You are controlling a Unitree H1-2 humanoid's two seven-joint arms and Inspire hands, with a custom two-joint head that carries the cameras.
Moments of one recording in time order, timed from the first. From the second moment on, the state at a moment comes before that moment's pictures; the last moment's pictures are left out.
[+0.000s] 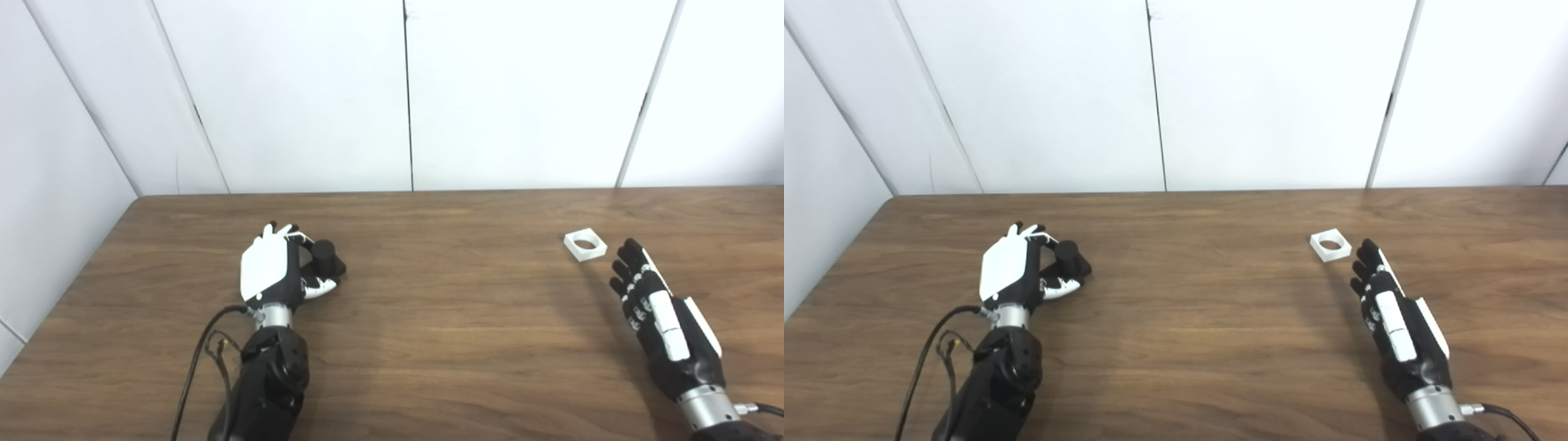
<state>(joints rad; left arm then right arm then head) -0.32 0.20 -0.19 0.18 0.79 0.41 0.26 -0.06 -0.20 -0.10 -0.04 0.25 -0.02 0.19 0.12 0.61</state>
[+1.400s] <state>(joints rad) -0.07 0.11 -0.51 -0.21 0.95 0.33 0.06 -0.05 -0.18 -0.06 -0.07 0.19 0.02 0.18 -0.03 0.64</state>
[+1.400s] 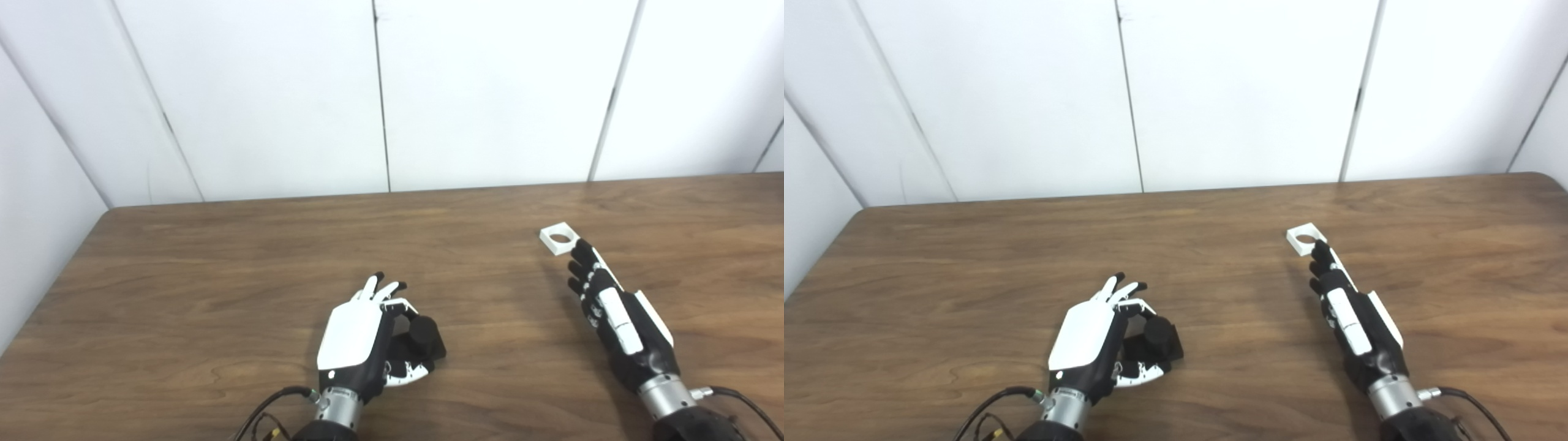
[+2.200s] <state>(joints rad) -0.05 0.10 -0.50 -0.20 0.96 0.25 0.04 -0.14 -0.24 -0.05 -0.11 -0.23 0.03 0.02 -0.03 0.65</state>
